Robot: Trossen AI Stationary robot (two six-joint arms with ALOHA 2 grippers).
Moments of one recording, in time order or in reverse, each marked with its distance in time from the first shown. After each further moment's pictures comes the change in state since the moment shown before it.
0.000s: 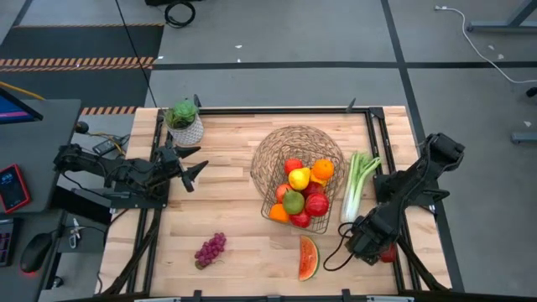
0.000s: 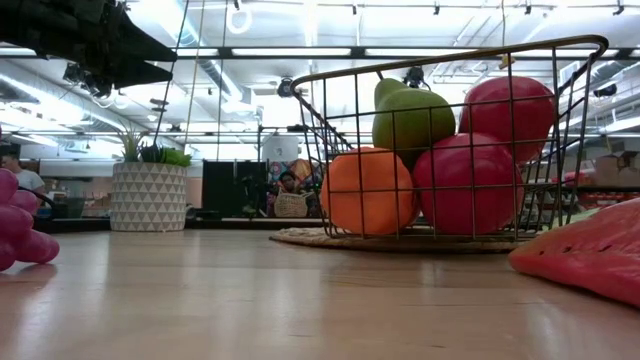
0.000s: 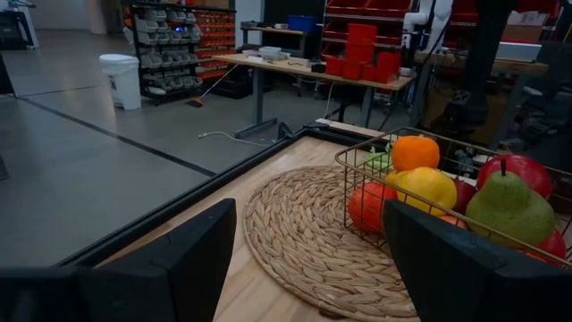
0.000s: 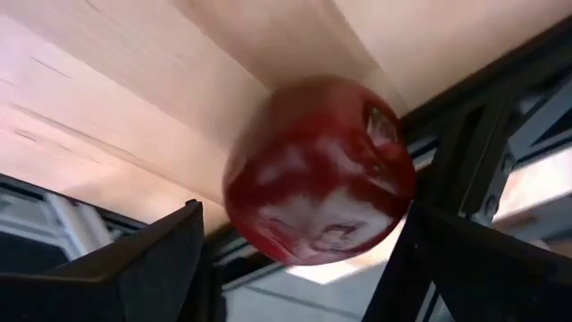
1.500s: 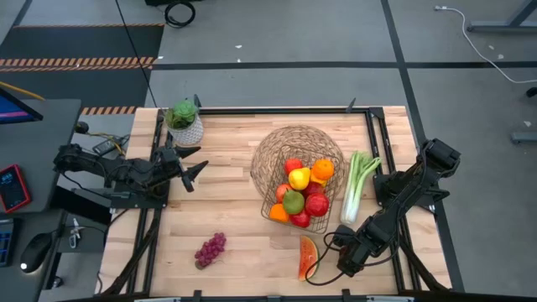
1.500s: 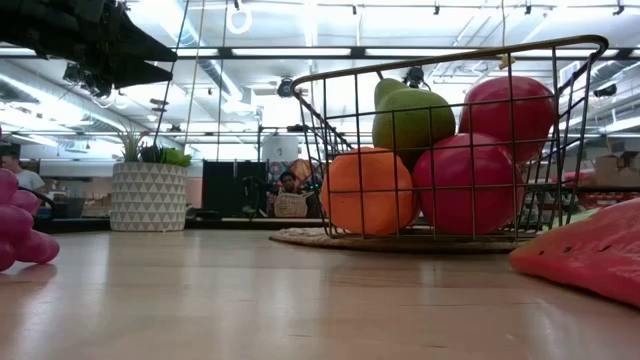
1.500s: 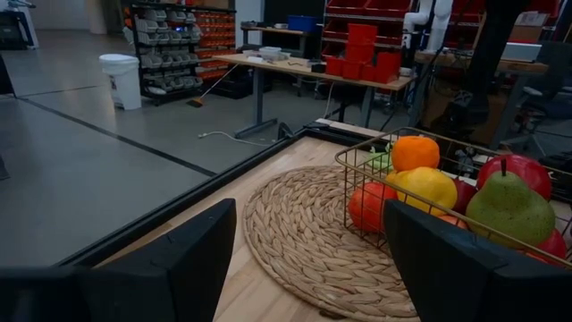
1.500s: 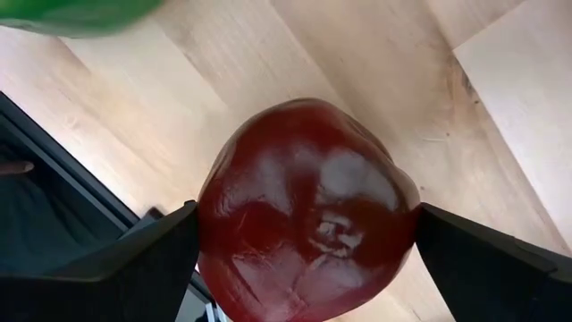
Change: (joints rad) left arm 0.000 0.000 0.000 0.000 0.000 0.000; right arm 0.010 0.099 0.098 0.283 0.404 -0.005
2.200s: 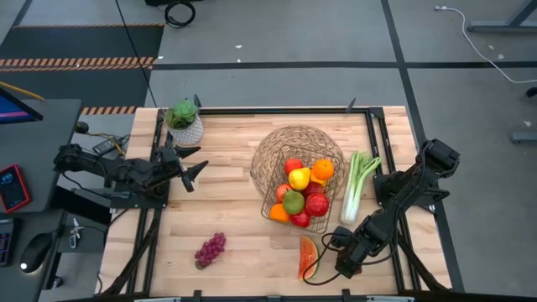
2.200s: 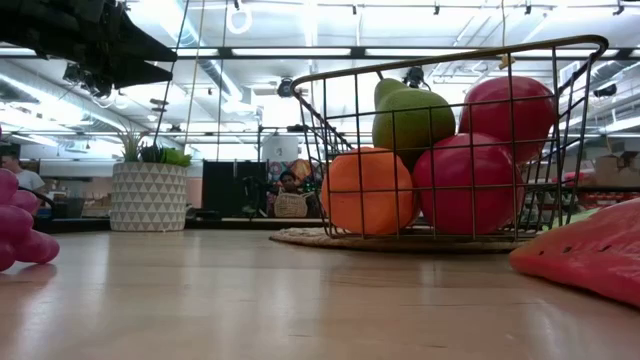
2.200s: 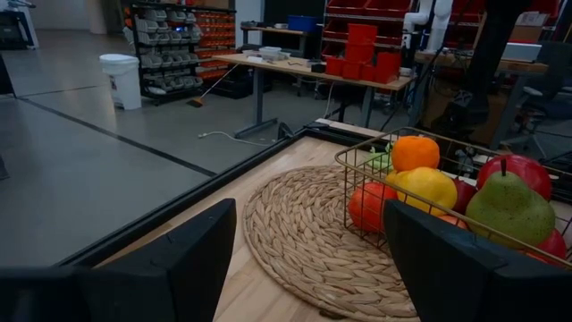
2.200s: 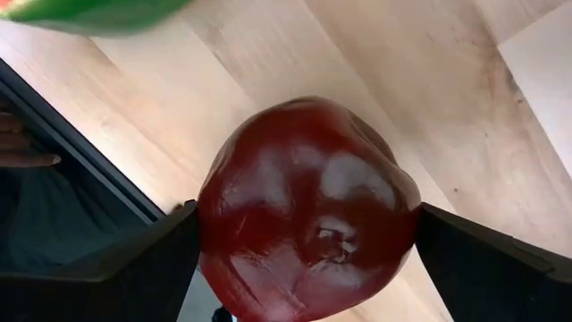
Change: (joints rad) left arm 0.000 0.000 0.000 0.000 0.000 0.000; right arm -0.005 0.003 -0.003 0.050 -0.052 0.008
